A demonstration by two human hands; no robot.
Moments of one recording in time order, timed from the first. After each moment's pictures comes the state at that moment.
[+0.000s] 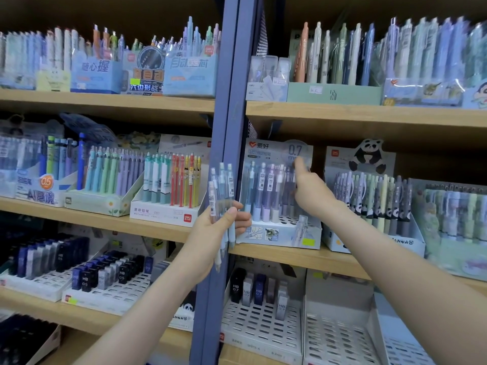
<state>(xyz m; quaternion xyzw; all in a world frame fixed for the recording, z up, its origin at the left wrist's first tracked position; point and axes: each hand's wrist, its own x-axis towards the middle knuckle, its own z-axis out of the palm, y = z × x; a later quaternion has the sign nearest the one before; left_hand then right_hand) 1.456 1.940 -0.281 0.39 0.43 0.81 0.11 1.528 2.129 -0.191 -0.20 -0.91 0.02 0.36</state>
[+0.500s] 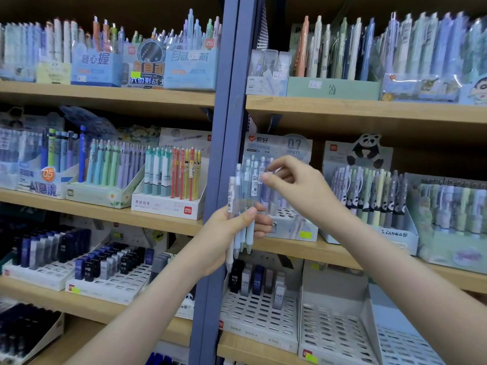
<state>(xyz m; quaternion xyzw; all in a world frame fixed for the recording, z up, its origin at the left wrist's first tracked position) 1.476 1.939 -0.278 0.47 0.42 0.75 0.22 1.578 2.055 -0.199 -0.02 -0.87 0.27 0.41</state>
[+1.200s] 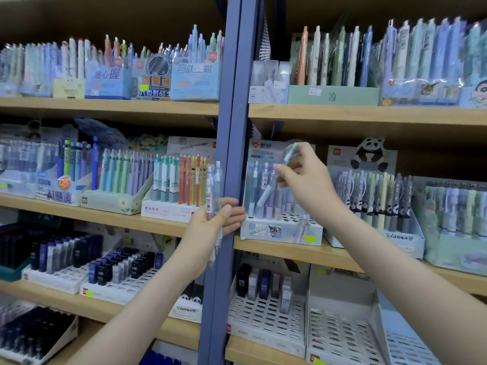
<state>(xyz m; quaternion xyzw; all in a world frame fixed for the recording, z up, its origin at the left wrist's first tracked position) 1.458 1.924 -0.281 0.38 0.46 0.80 0.08 1.566 2.062 -0.187 -0.02 -0.81 0.33 0.49</state>
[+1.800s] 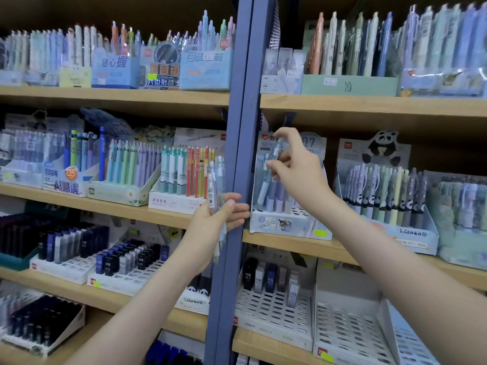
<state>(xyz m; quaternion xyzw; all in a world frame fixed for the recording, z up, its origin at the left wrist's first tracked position) 1.454 1.915 -0.284 0.37 0.45 0.80 0.08 1.542 2.047 -0.189 0.02 -0.84 0.22 0.49</state>
